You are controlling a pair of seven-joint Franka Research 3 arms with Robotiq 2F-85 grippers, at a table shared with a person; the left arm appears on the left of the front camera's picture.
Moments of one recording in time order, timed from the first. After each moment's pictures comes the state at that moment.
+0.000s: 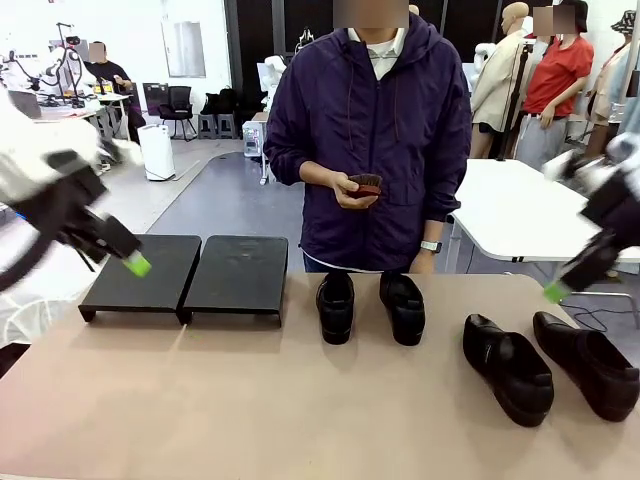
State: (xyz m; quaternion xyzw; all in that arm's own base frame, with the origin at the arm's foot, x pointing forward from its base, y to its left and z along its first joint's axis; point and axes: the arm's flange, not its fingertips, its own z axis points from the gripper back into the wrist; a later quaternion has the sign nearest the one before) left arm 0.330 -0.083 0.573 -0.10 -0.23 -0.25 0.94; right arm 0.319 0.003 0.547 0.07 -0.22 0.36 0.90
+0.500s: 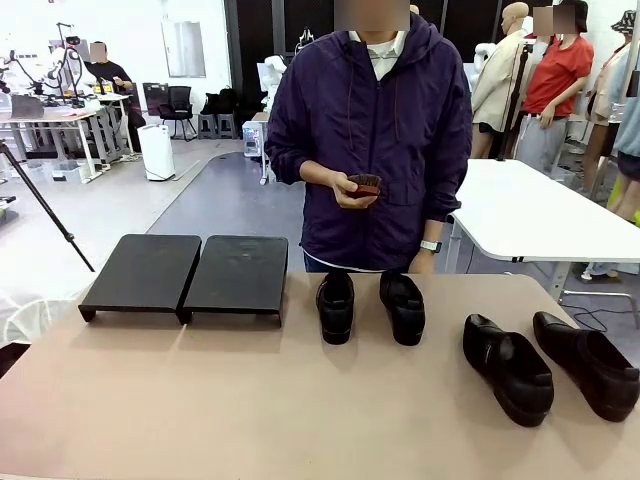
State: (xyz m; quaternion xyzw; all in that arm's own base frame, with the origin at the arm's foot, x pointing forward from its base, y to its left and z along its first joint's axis) left arm 0.232 0.056 0.633 -0.11 -0.35 -0.10 0.93; right arm 0.266 -0.144 0.590 0.08 -0.31 0.21 0.92
